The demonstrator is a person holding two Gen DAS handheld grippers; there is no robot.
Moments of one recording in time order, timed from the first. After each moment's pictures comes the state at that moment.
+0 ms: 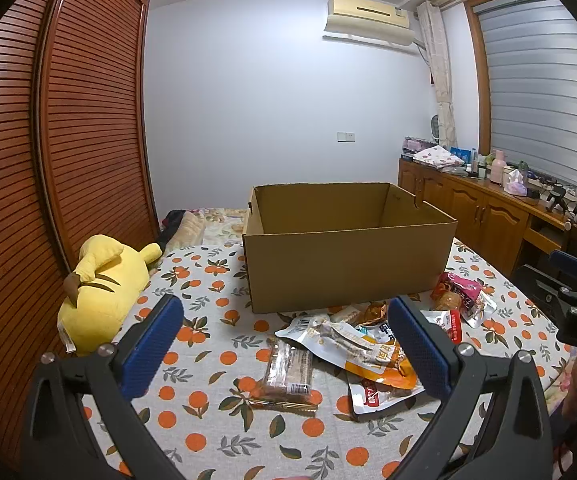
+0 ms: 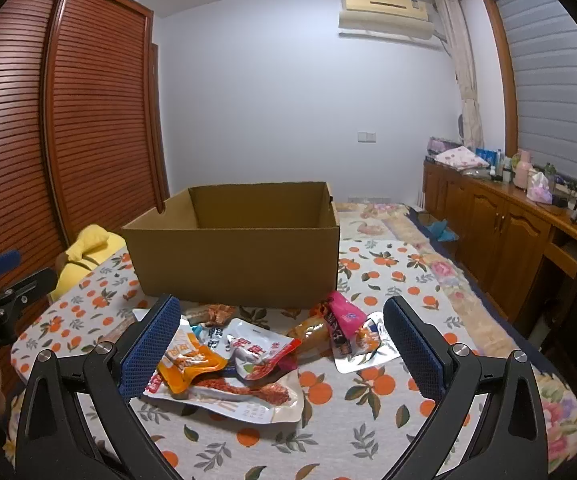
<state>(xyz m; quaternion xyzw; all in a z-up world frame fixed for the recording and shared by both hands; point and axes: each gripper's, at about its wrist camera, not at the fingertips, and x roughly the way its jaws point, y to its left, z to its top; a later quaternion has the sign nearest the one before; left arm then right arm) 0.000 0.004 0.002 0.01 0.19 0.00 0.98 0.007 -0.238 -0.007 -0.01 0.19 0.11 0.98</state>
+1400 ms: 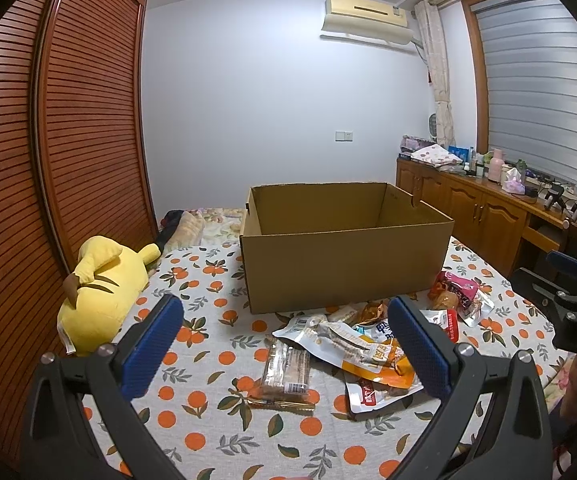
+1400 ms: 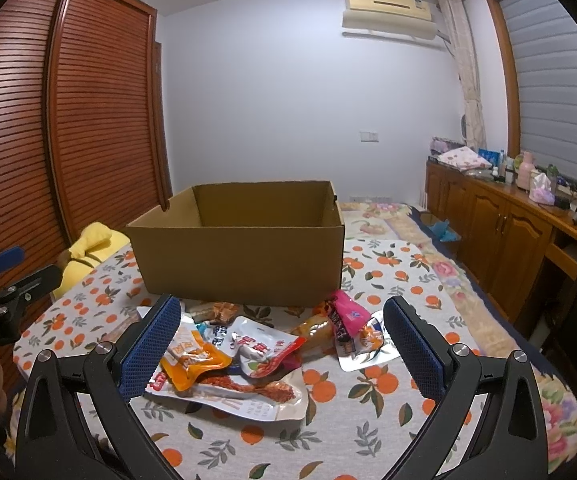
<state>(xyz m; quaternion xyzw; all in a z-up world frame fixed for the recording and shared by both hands) -0.001 0.003 0.003 0.00 0.19 0.00 0.98 0.005 -0.235 -0.007 -0.01 0.19 0.12 0.97</state>
